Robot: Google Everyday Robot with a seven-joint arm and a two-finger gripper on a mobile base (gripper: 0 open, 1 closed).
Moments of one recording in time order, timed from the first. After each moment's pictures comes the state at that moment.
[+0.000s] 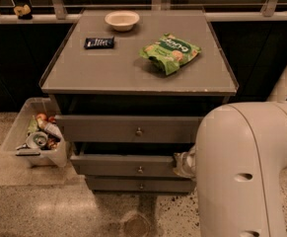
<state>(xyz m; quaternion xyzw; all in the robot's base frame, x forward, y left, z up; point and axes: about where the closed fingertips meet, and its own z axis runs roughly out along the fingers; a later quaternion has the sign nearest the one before) 0.605 -0.178 0.396 -0.67 0.71 -0.07 0.23</state>
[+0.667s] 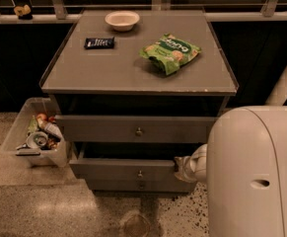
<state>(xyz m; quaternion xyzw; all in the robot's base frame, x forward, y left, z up) 0.586 -0.181 0.395 -0.68 0.70 -0.07 0.23</state>
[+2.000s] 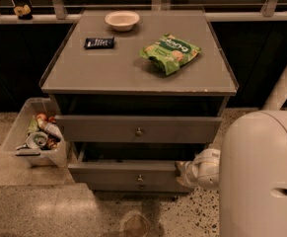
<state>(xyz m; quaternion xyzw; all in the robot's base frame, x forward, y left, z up) 0.565 -0.187 0.390 -0.70 0.68 -0.07 0.21</state>
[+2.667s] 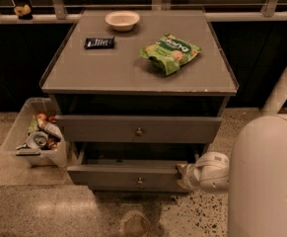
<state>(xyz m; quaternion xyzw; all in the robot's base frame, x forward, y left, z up) 0.552 -0.189 0.390 -0.70 0.67 -0.07 0.22</state>
